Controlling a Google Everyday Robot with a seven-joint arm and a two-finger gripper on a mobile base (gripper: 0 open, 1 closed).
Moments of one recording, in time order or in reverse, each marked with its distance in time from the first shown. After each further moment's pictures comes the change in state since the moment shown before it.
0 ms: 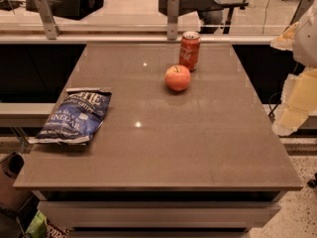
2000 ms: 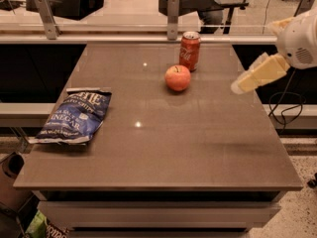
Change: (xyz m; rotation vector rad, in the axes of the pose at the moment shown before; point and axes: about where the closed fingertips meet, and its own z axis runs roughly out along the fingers) arm -0.023 -0.102 0.050 0.242 -0.447 0.274
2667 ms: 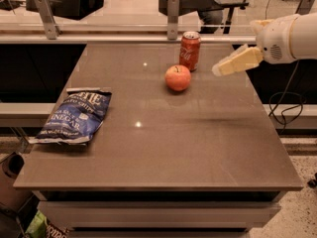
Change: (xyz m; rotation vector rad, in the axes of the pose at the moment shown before) arm -0.019 -0.038 0.062 -0.003 -0.232 0.121
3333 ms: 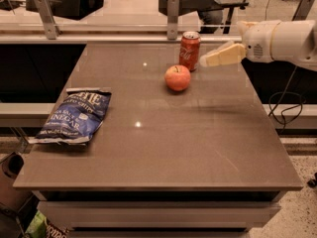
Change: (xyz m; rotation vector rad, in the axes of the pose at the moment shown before) arm -0.011 -0.017 0.048 -0.029 -0.162 0.094
